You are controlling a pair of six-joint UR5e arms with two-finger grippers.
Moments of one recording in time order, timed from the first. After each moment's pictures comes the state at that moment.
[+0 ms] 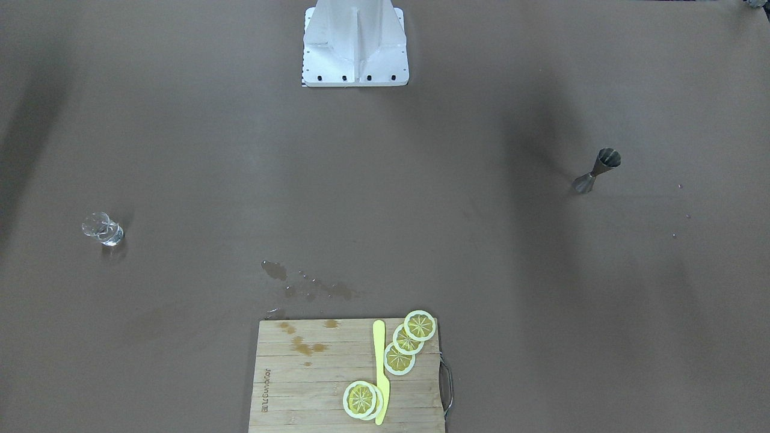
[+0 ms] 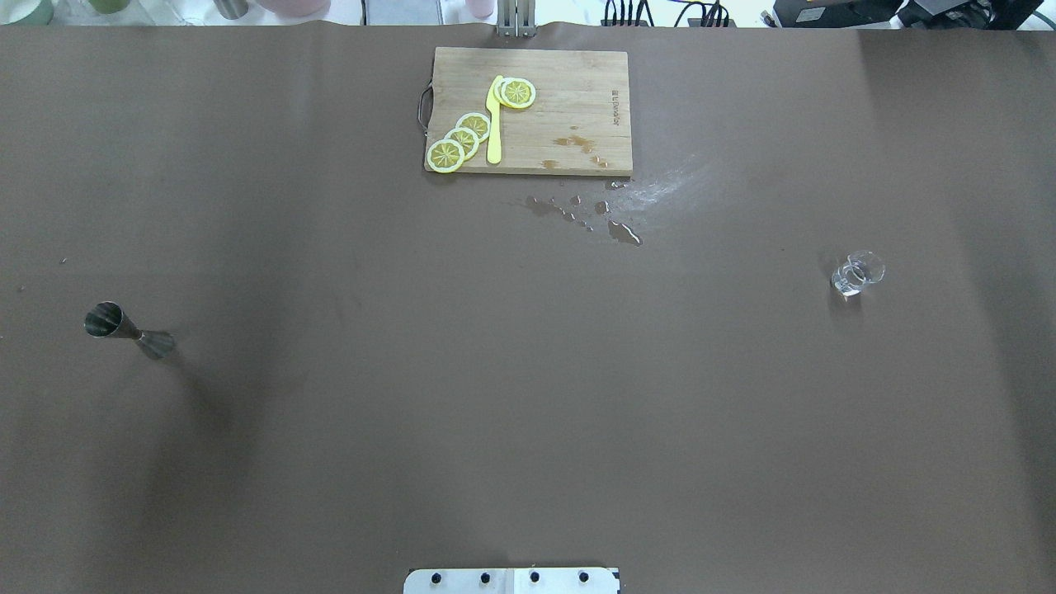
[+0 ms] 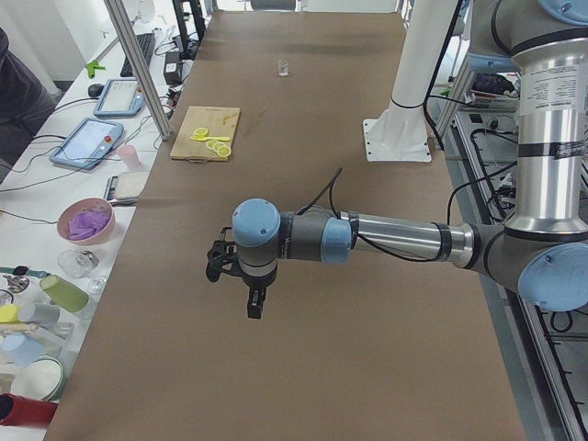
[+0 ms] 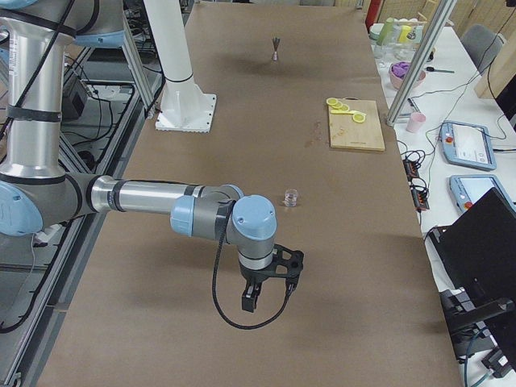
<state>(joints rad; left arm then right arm) -1.62 -1.50 -1.75 -1.53 -2.38 0.05 1.74 -1.74 1.76 -1.67 2.21 0.05</state>
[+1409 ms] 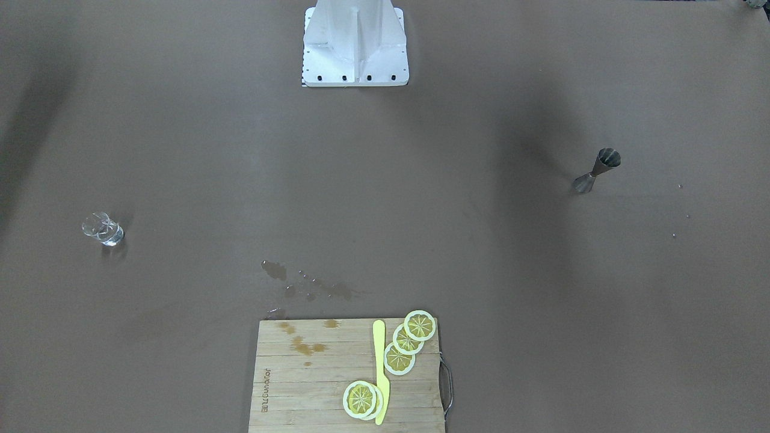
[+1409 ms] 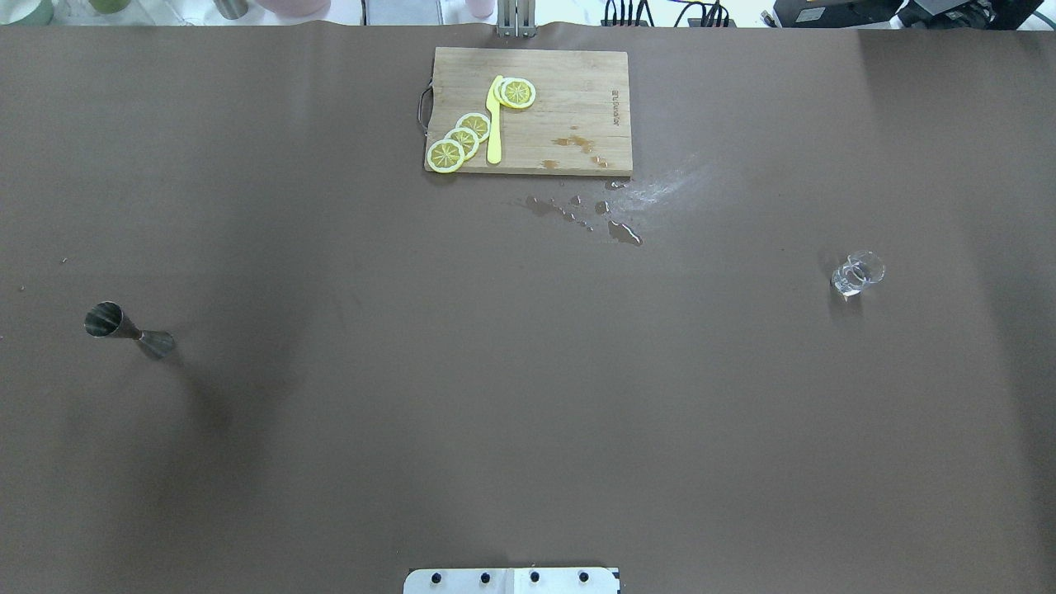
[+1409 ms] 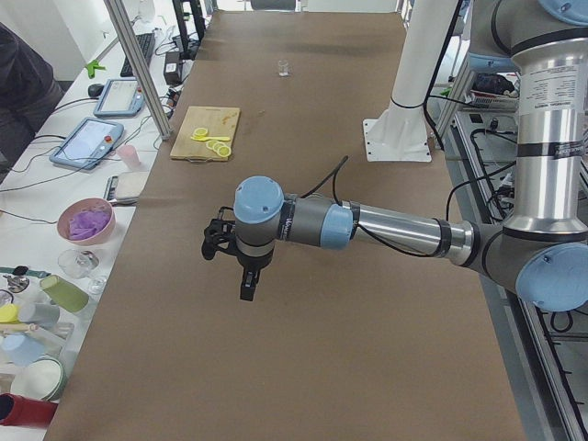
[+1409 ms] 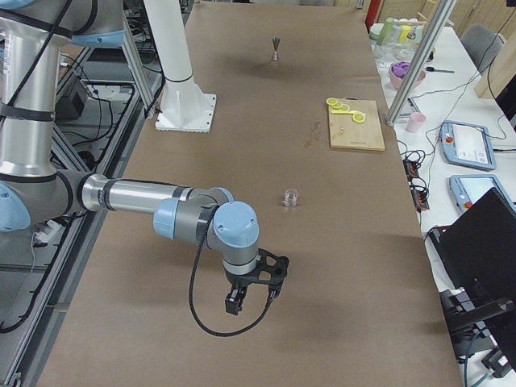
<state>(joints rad) -1.62 -1.51 -1.81 -1.59 -2.38 0.00 1.78 -1.80 1.78 -1.67 2.24 0.05</state>
